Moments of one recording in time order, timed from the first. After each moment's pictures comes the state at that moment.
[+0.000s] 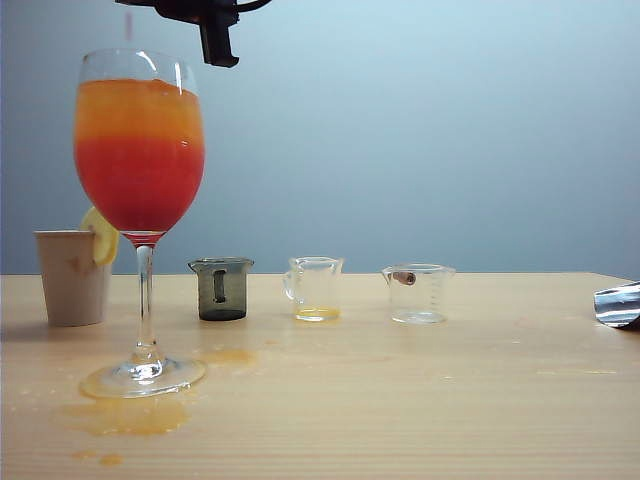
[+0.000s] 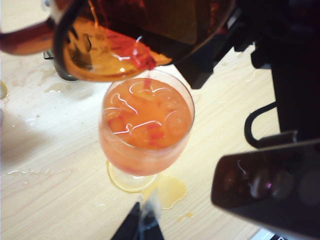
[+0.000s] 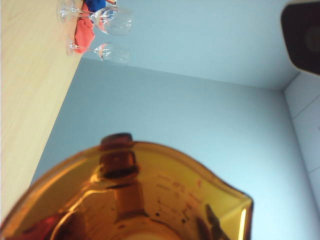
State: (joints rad) left arm -0.51 0.73 1.00 -0.94 0.20 0.00; right arm 0.99 1.61 1.11 0.58 -0.03 -1.77
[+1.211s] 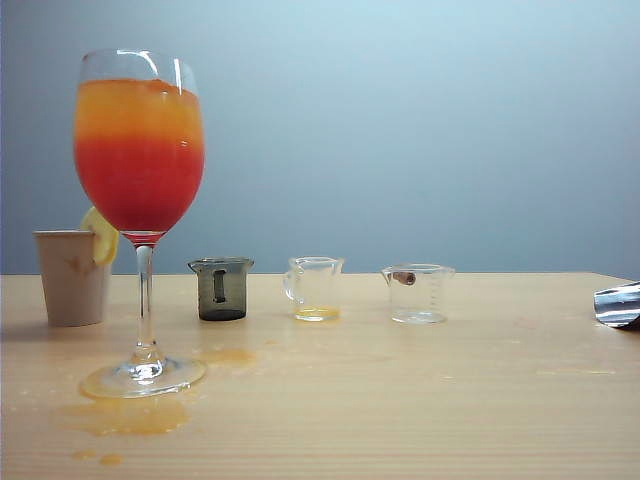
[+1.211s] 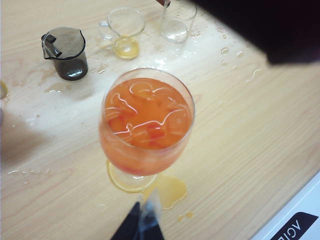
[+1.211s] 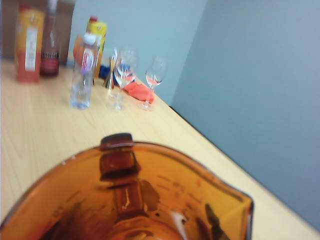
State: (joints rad) left arm -0.51 0.73 1.00 -0.94 0.20 0.00; right arm 0.92 1.48 1.11 0.40 -0.05 -0.29
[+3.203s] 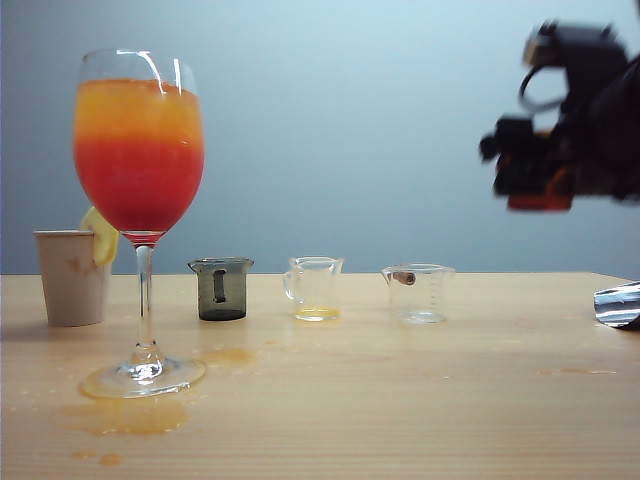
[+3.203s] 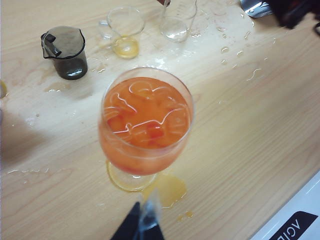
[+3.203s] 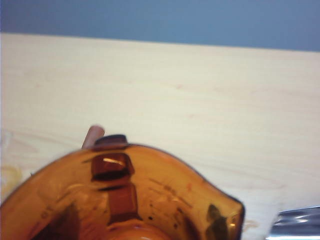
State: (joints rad) left arm -0.51 0.73 1.00 -0.95 0.20 0.00; right arm 0.41 1.29 0.43 0.65 0.23 0.06
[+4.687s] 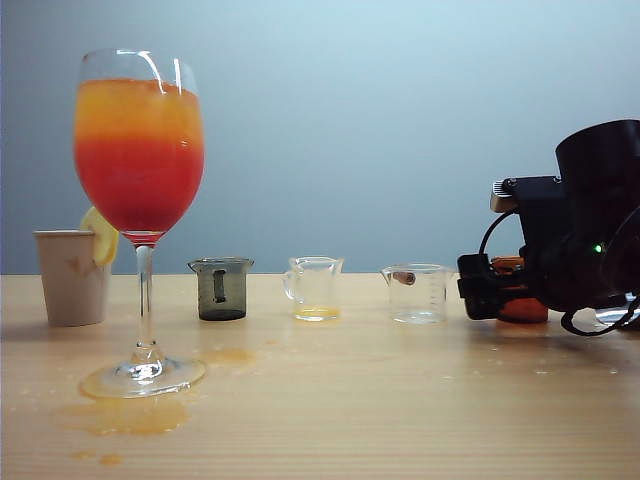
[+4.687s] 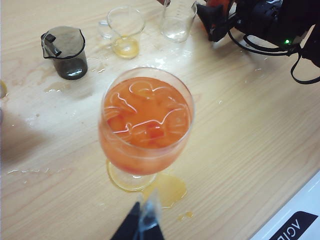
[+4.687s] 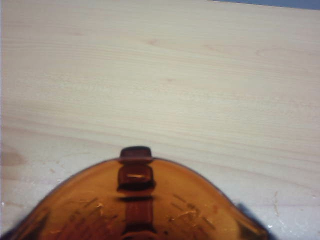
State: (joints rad) left arm -0.51 0.73 1.00 -0.95 0.20 0.00; right arm 0.28 1.98 0.63 1.11 0.18 -0.01
